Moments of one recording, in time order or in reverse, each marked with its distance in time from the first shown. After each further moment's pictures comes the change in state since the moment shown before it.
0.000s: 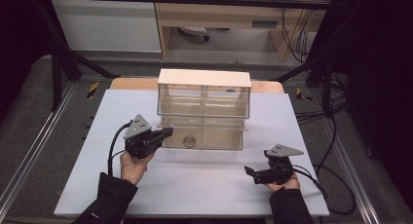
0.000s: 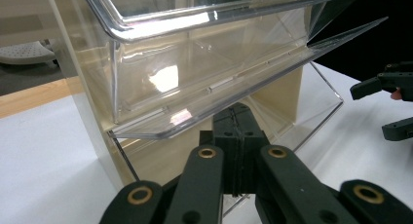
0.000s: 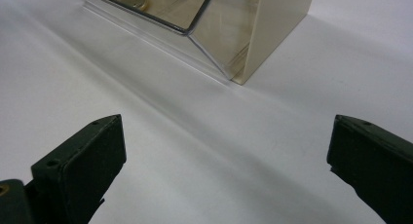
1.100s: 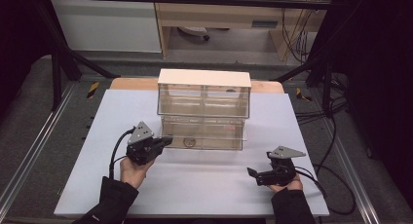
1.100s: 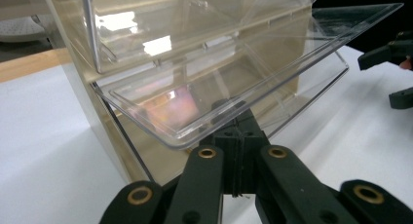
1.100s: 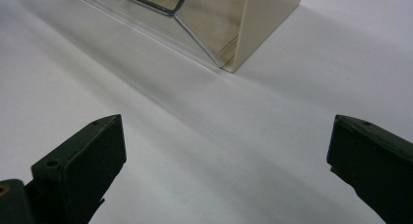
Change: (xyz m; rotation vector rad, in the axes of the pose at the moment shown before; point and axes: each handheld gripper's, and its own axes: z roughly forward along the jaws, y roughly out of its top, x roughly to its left) left arm -0.003 -0.020 0.003 0.089 0.000 -0.003; right arm -0.005 -0.007 -0.003 0.013 -0.013 -0.003
